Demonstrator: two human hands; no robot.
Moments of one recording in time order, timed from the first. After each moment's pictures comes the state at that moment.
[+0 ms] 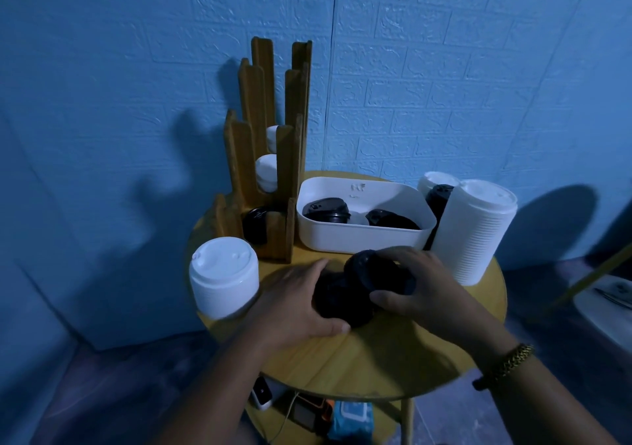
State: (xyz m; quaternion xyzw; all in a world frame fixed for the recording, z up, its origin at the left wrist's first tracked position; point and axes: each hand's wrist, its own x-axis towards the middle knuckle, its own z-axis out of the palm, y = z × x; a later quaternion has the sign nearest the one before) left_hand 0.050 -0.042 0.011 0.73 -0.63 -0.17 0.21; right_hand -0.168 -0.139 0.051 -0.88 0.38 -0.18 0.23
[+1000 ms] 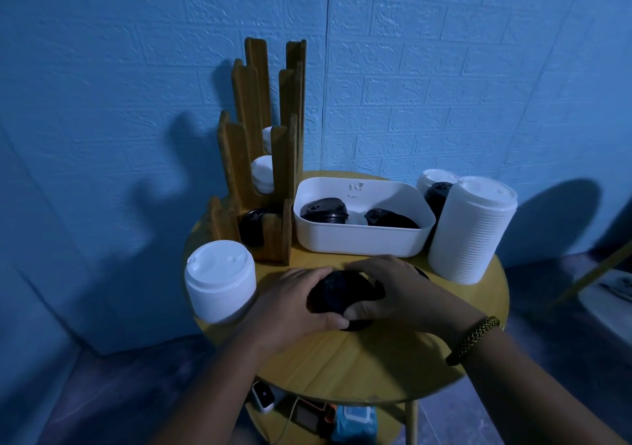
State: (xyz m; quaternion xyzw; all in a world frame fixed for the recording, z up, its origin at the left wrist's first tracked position) left_hand 0.054 -0.042 0.008 0.71 -0.63 -0.19 0.26; right_hand -0.138 -0.151 0.049 -0.92 0.33 -0.05 0.22
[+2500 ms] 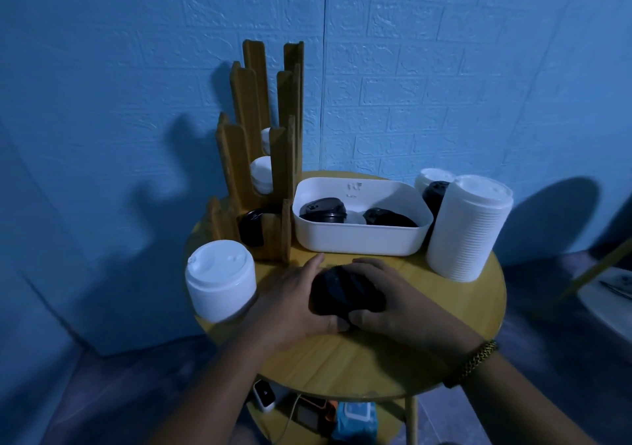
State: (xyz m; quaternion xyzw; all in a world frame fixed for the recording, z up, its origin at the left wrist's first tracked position) left_hand 0.055 -0.046 0.003 0.72 -0.62 -0.20 0.22; right_hand -0.149 -0.144 0.020 -0.89 0.29 -0.13 0.32
